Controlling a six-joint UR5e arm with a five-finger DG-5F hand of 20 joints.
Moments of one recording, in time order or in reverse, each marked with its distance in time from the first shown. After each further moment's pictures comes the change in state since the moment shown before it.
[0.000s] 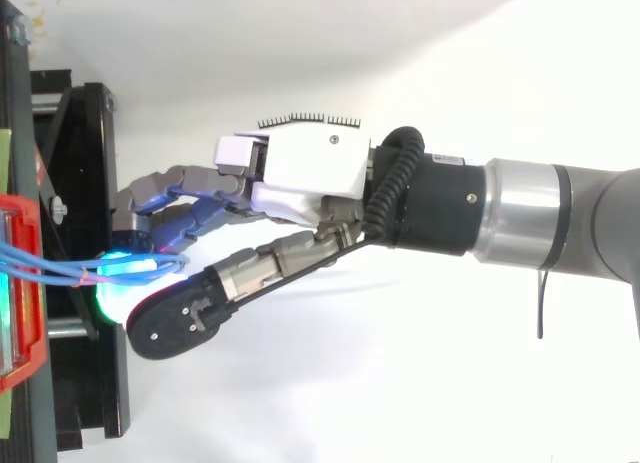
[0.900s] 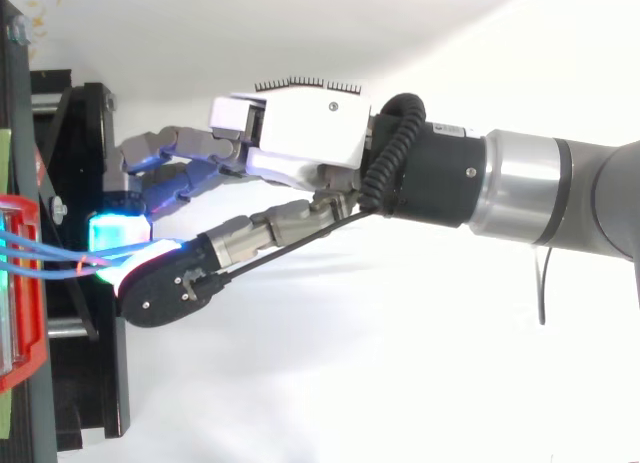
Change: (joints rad) arm -0.024 0.000 0.015 0.018 0.014 -0.119
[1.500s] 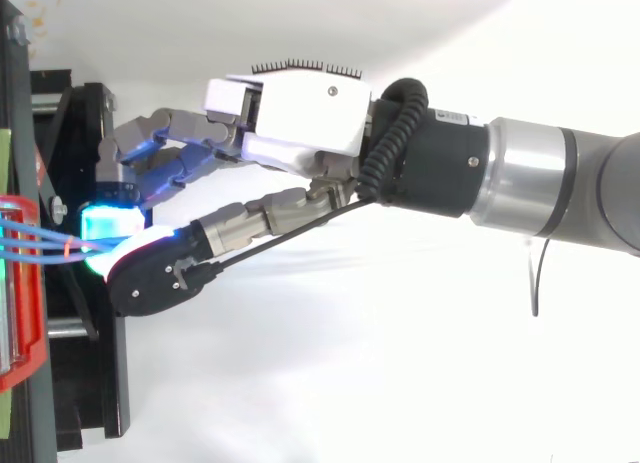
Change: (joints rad) arm -0.007 0.004 0.024 -0.024 0.008 -0.030
